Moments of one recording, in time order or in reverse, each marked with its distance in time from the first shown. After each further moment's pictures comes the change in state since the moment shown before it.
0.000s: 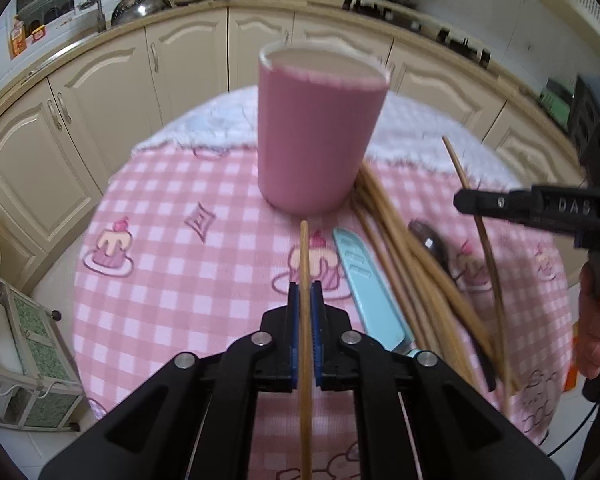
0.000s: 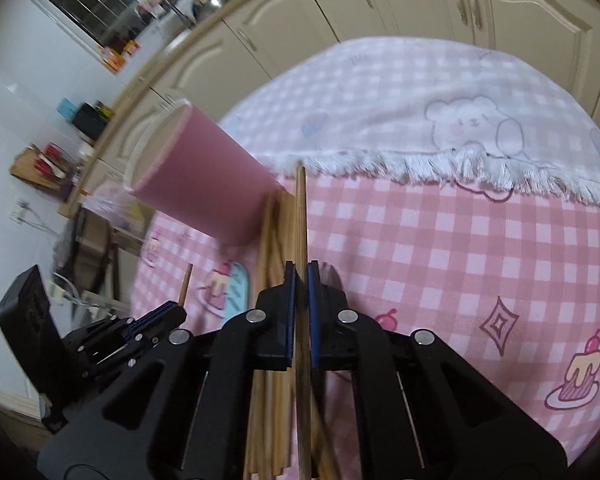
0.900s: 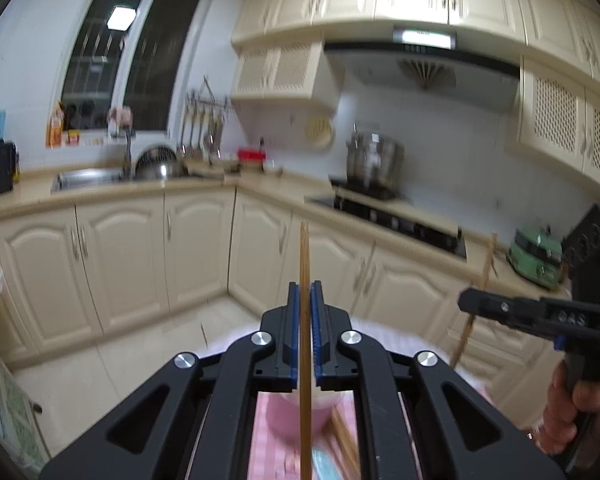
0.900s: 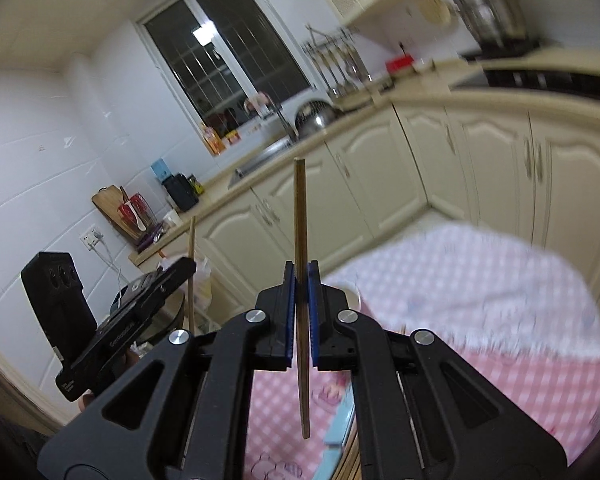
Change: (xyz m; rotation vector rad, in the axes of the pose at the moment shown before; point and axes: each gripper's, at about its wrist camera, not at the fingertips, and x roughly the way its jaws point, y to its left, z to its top) left arm -0.157 -0.004 0.099 -0.048 -0.664 -0.030; right arm -0.130 0.095 0.066 -0.234 -0.422 0.209
